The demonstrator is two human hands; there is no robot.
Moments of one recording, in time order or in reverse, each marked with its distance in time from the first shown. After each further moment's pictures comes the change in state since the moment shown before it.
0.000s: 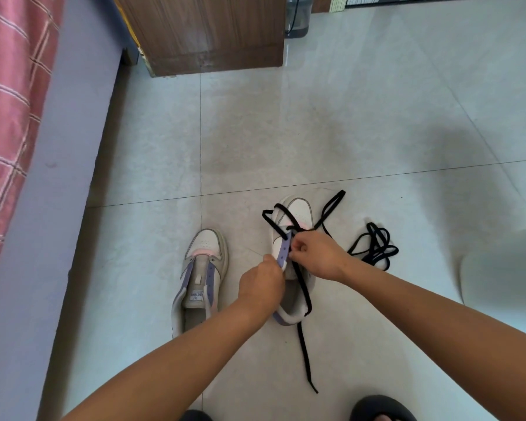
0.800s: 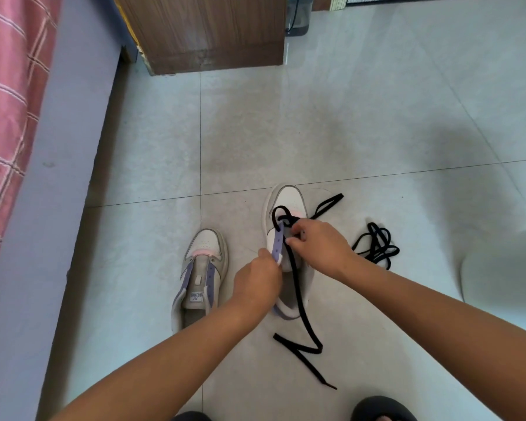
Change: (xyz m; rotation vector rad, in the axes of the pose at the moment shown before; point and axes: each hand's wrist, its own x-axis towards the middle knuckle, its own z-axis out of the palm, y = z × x) left_hand -0.002 -0.002 -0.018 -0.088 0.032 -0.045; right_hand -0.007 -0.020 -0.013 -0.052 0.148 0.049
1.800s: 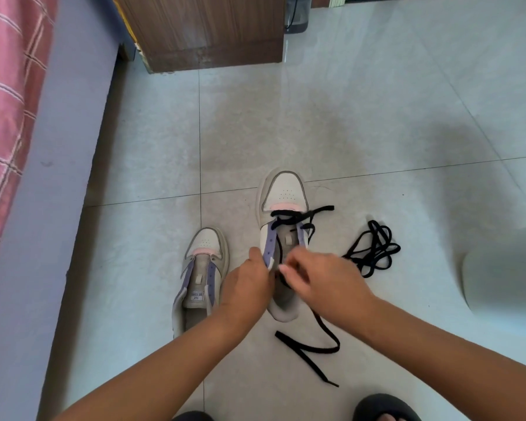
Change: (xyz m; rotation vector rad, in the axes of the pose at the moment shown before) left_hand -0.021 -0.013 -0.015 -0.028 0.079 0.048; right_hand -0.068 -0.013 0.003 -0.167 0.112 -0.273
